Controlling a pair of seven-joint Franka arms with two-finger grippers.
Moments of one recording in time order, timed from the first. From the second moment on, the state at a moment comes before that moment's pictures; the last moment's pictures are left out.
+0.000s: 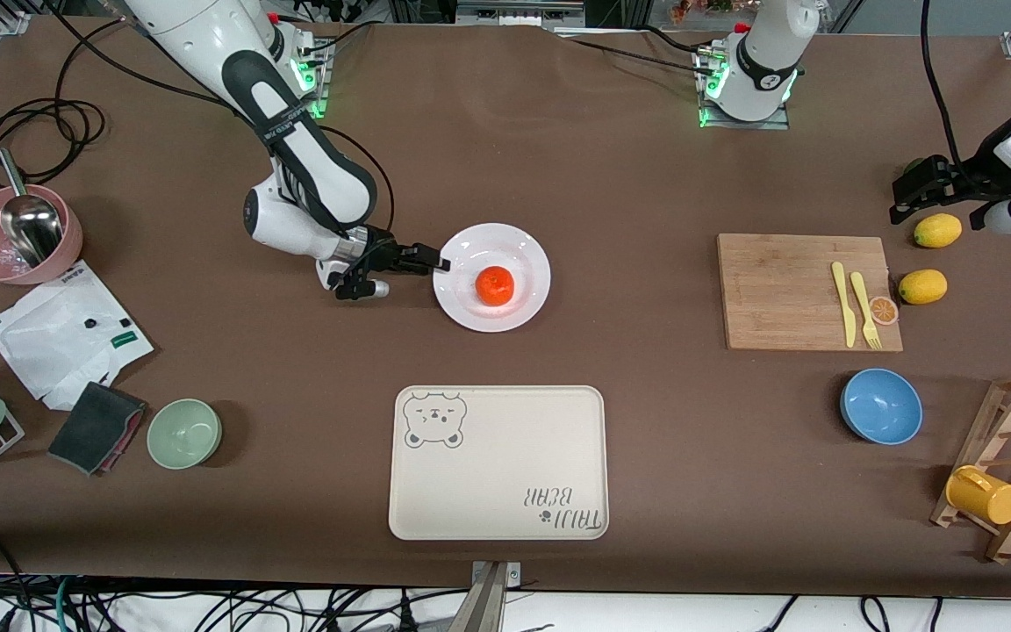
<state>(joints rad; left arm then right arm) -0.04 0.00 0.01 -1.59 0.00 1.57 0.03 0.25 0.48 0.33 -2.19 1.33 2.61 -0.56</state>
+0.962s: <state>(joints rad) -0.04 0.00 0.01 -1.59 0.00 1.57 0.03 0.26 0.50 0.33 -2.18 1.33 2.63 -0.57</state>
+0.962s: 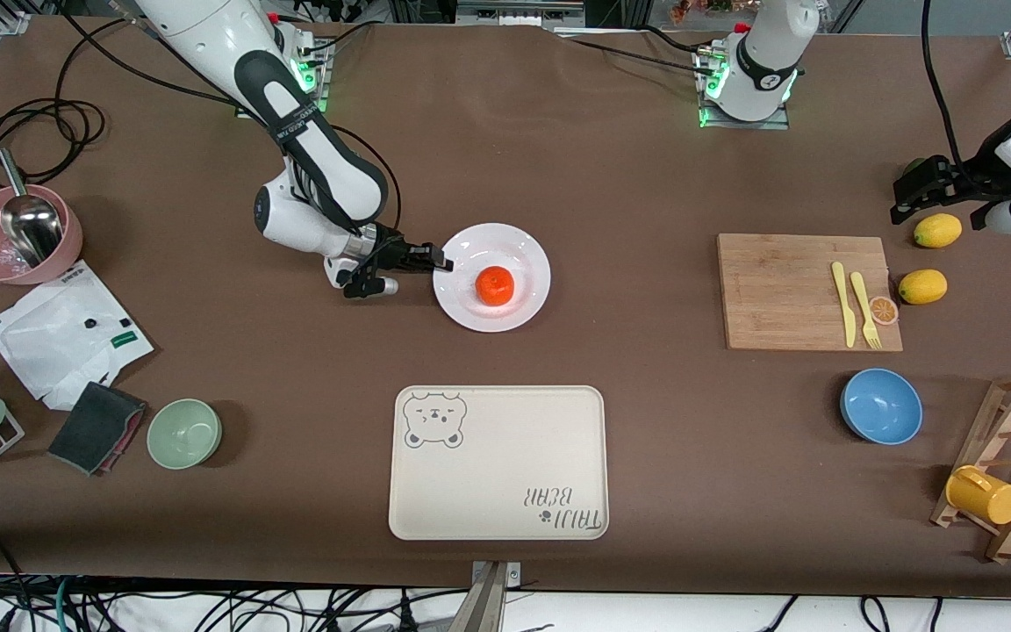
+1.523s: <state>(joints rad) -0.03 0.00 0.01 -1.59 0.00 1.57 0.03 0.26 0.52 0.33 -2.18 1.33 2.64 -0.60</state>
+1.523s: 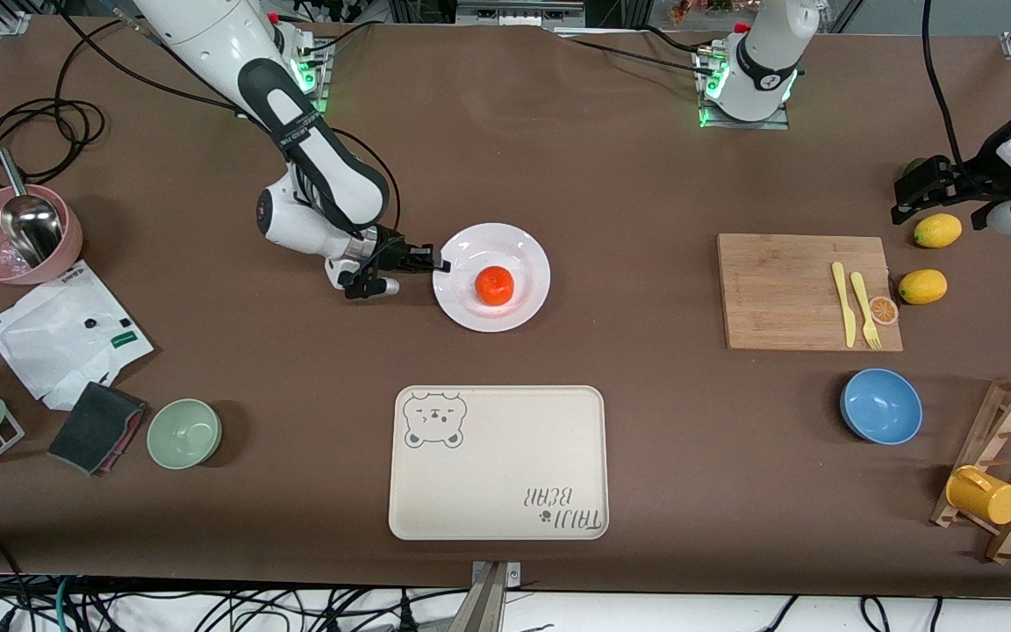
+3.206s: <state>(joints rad) -0.03 0.00 0.01 -1.59 0.00 1.57 0.03 0.23 0.83 0.32 -1.52 1.29 2.62 -0.33</state>
